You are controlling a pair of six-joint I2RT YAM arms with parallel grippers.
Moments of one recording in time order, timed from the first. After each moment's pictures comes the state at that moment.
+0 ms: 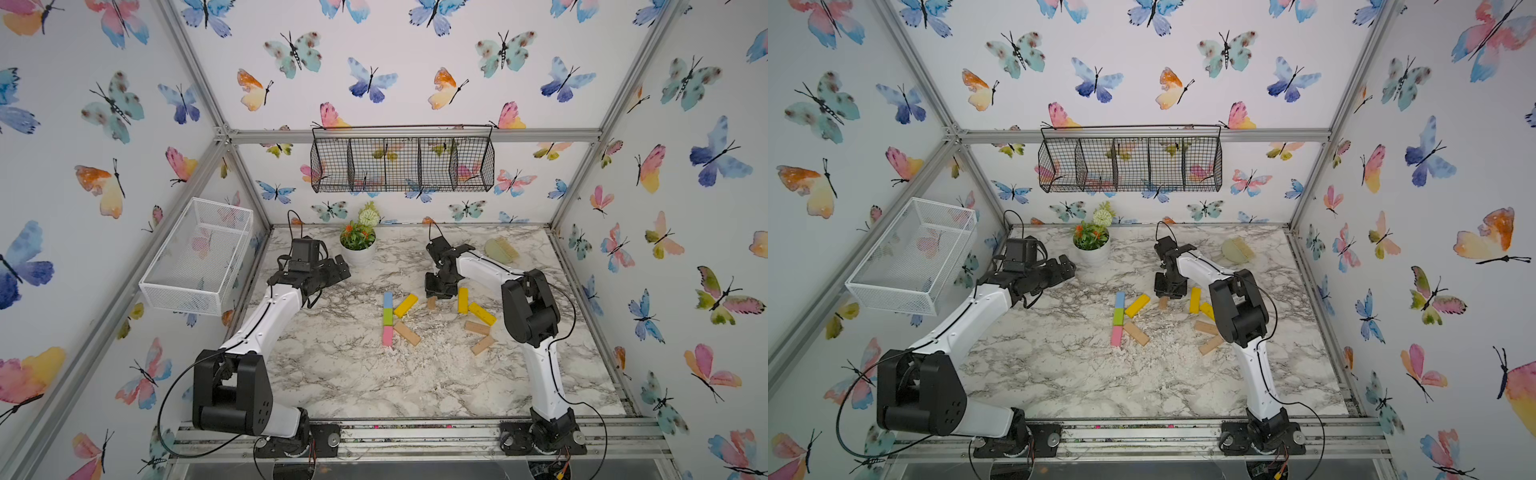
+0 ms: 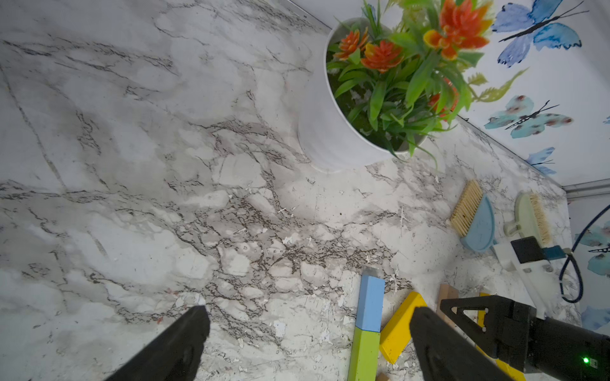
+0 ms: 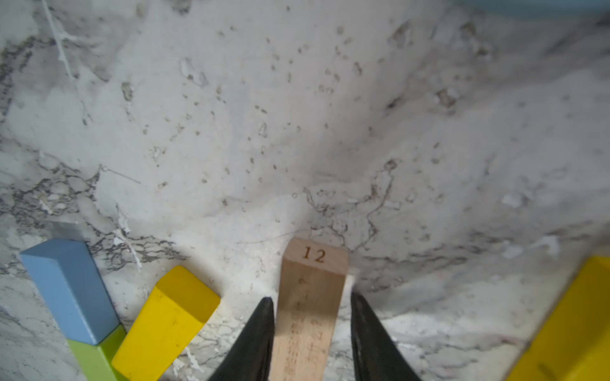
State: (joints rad) left arm -0.15 1.44 1.10 -0.45 0.11 -0.52; right arm 0.53 2.24 1.76 -0.87 -0.11 0.54
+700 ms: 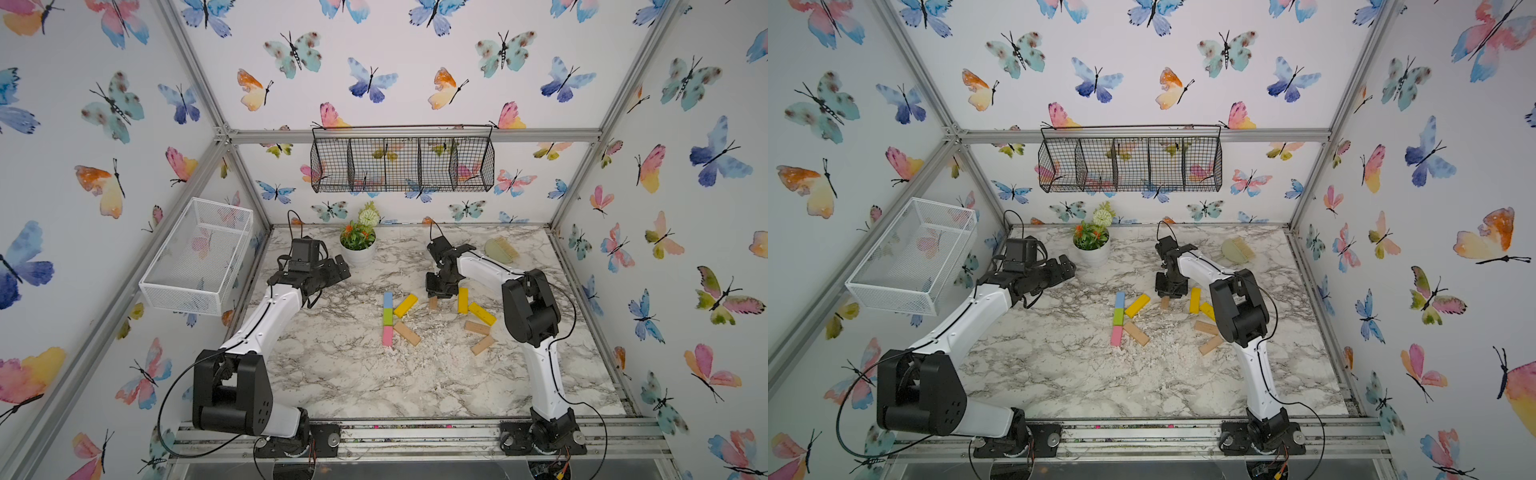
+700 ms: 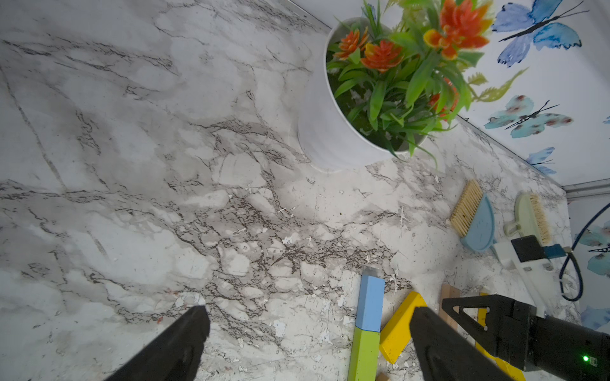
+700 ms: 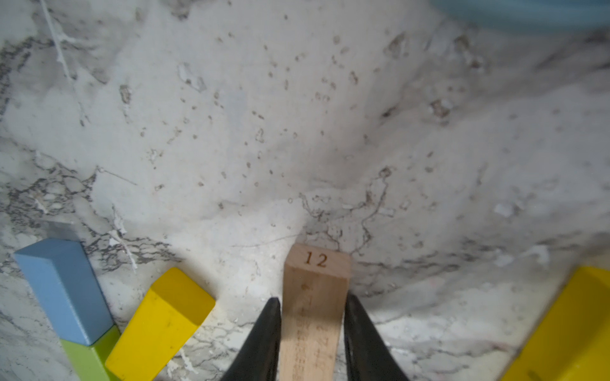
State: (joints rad) left arm -0.15 1.44 1.10 -0.45 0.11 -0.52; right arm 0.53 2.24 1.76 -0.87 -0.11 0.51
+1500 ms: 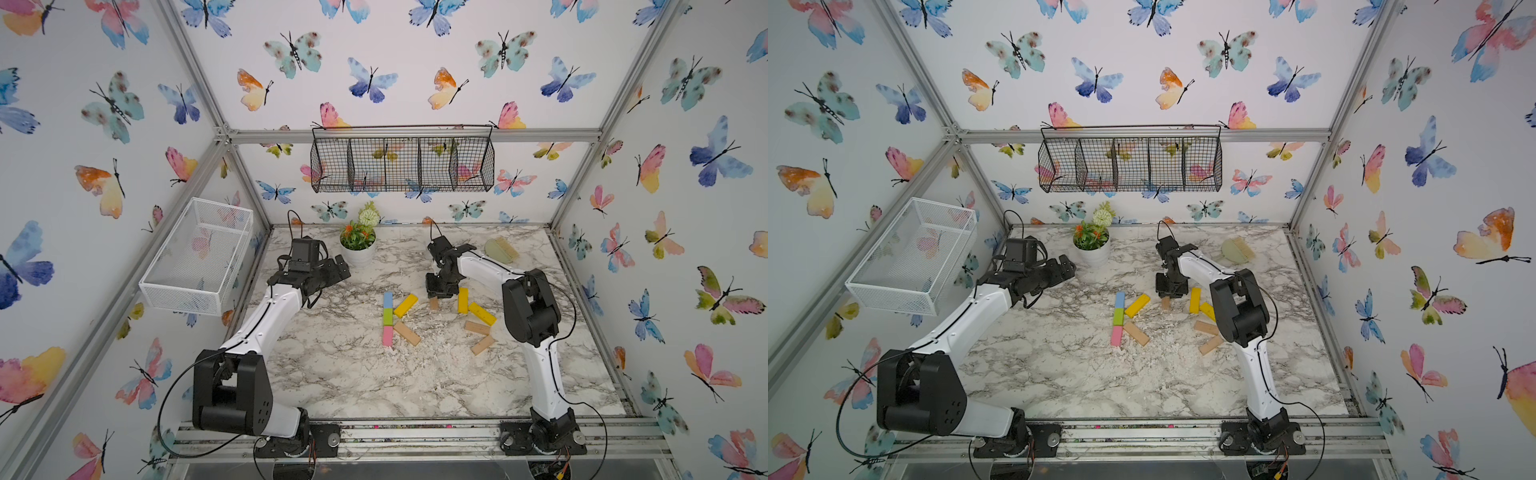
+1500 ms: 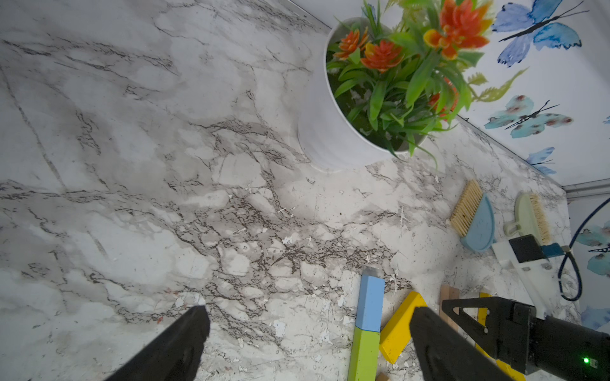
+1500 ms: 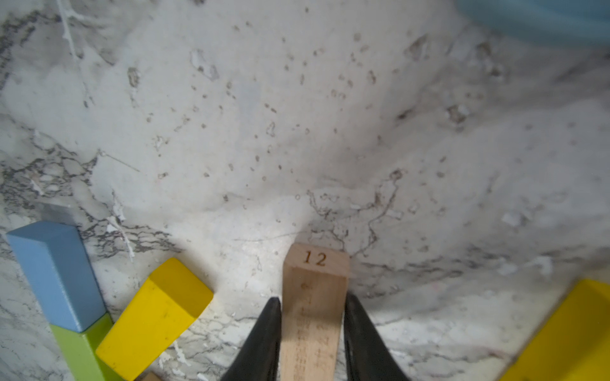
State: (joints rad) left arm -0.15 1.44 1.10 -0.45 0.11 -0.52; right arm 0.53 2.24 1.76 -0.87 -0.14 0.45
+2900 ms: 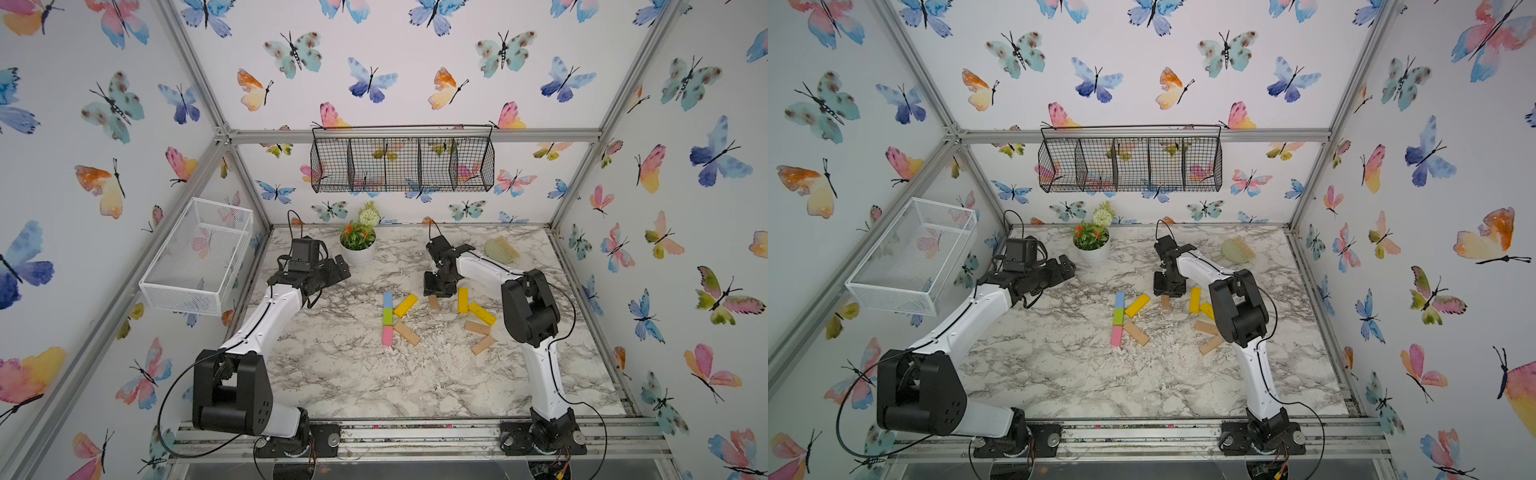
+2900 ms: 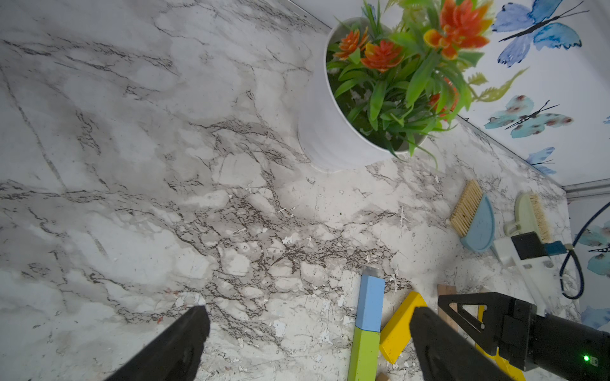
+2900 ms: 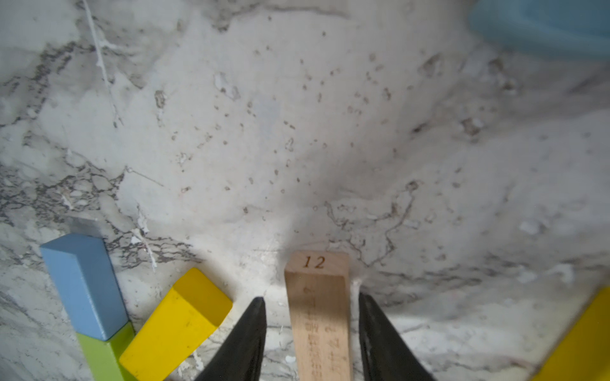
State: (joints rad) left arm -0.15 1.44 1.10 -0.45 0.11 -0.52; right arm 0.53 2.23 1.75 -0.83 -0.12 0.51
